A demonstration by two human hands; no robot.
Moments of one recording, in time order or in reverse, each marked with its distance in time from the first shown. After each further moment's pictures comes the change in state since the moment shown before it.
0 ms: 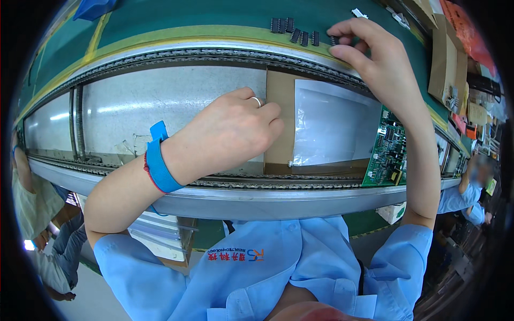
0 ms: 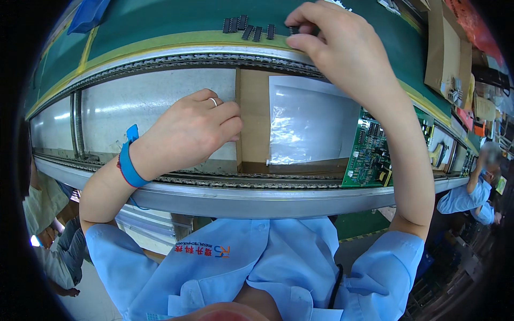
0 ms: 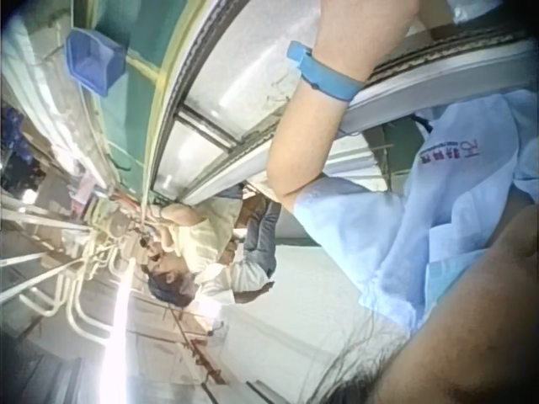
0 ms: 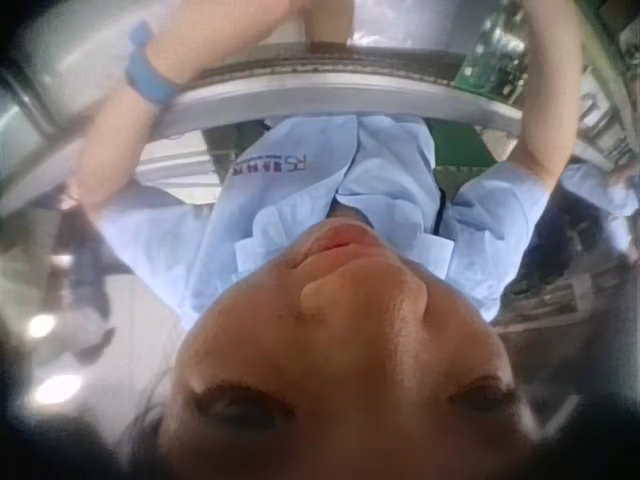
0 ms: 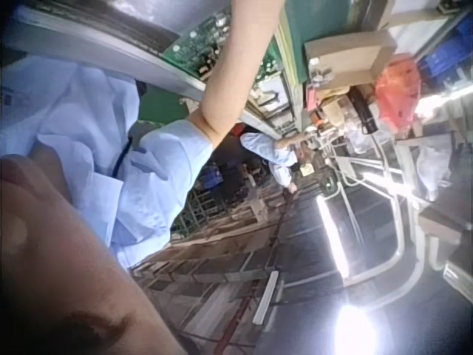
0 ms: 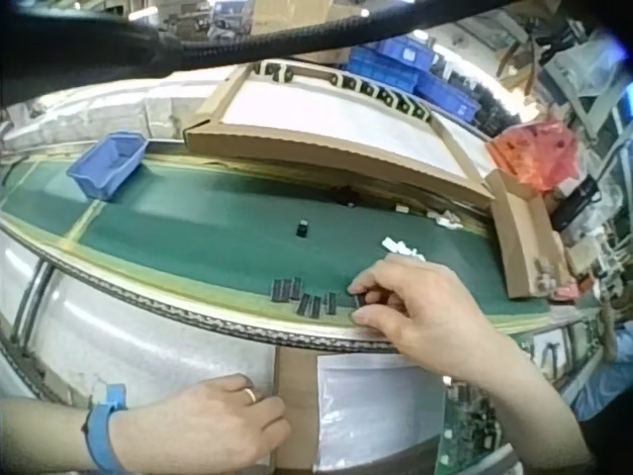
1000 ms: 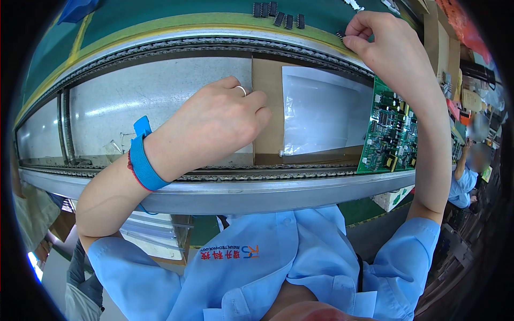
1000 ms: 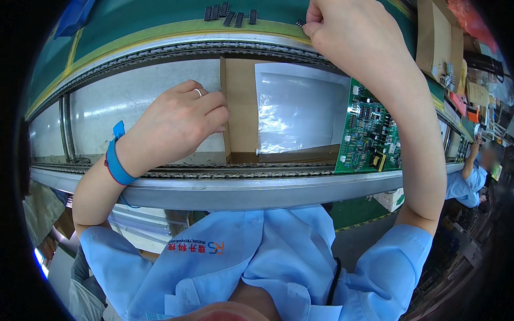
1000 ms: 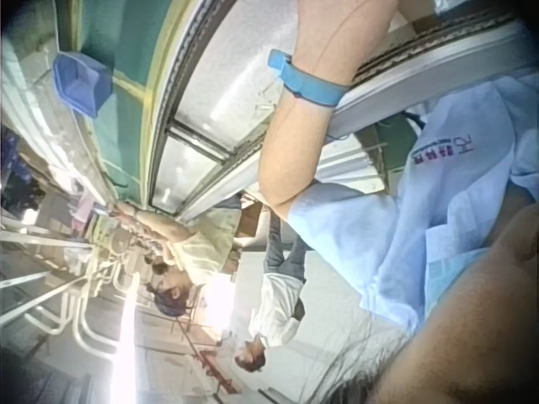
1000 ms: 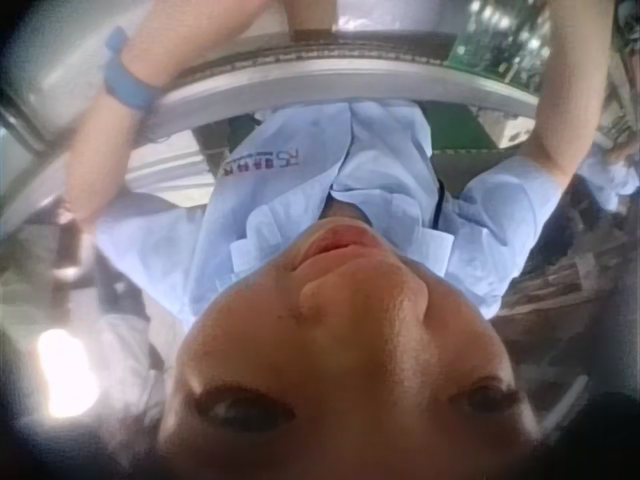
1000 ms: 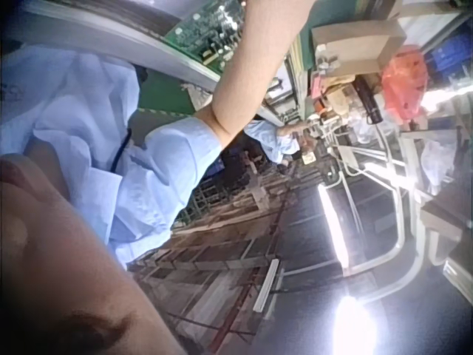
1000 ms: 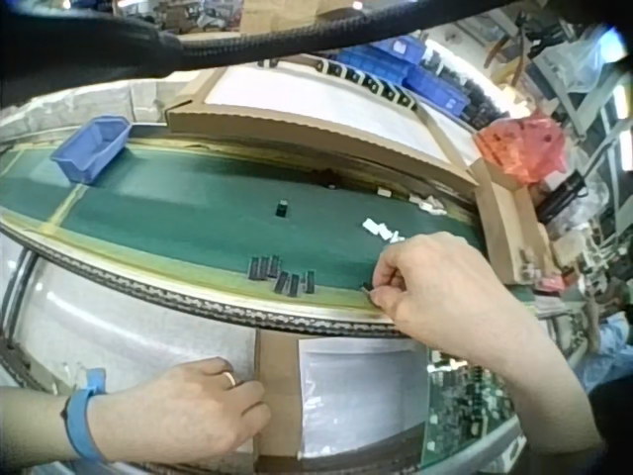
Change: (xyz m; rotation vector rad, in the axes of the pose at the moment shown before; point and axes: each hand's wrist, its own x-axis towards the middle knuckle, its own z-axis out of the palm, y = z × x) left_hand -0.001 0.001 0.001 0.038 -0.039 0.019; right_hand -0.005 -0.017 -0.025 -0.419 -0.074 0.163
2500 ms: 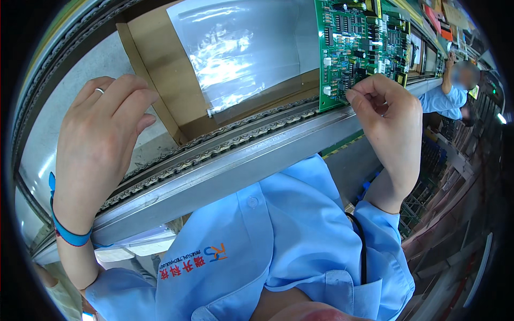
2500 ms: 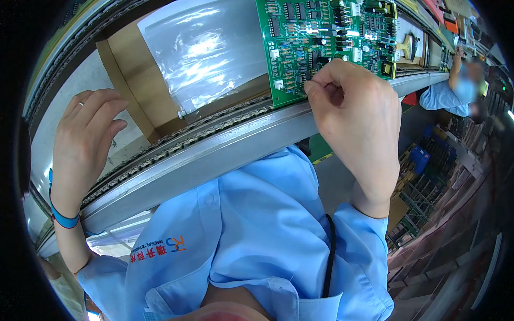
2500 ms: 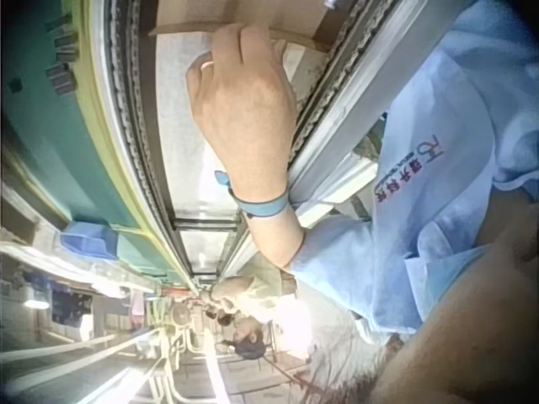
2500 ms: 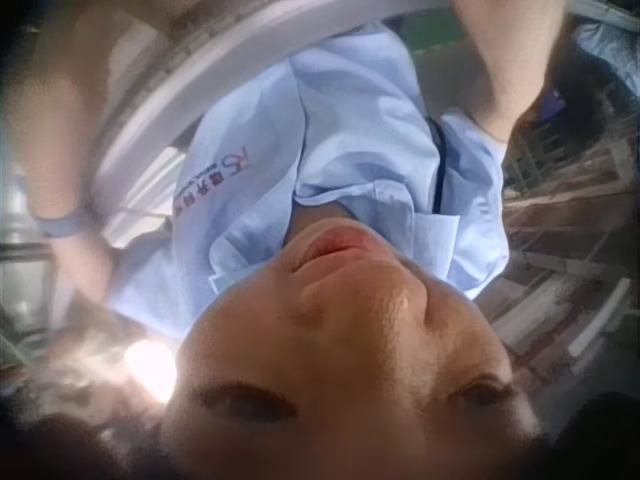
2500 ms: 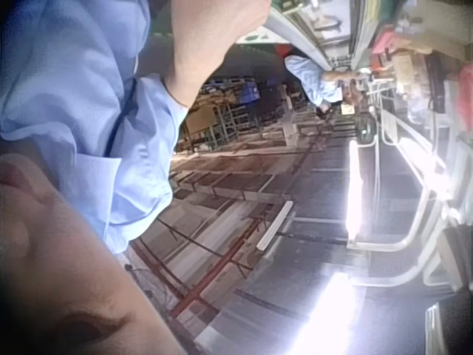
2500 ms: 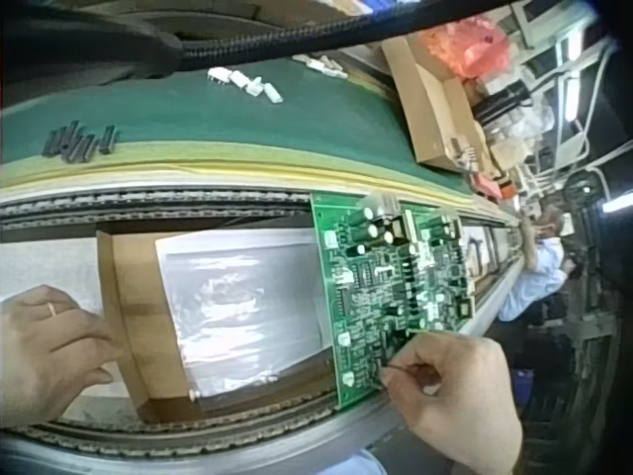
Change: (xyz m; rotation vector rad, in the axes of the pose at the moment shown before) left_hand 0.013 0.009 -0.003 -0.107 -0.125 -0.041; right_hand -0.188 0.011 0.014 0.243 -0.112 0.730
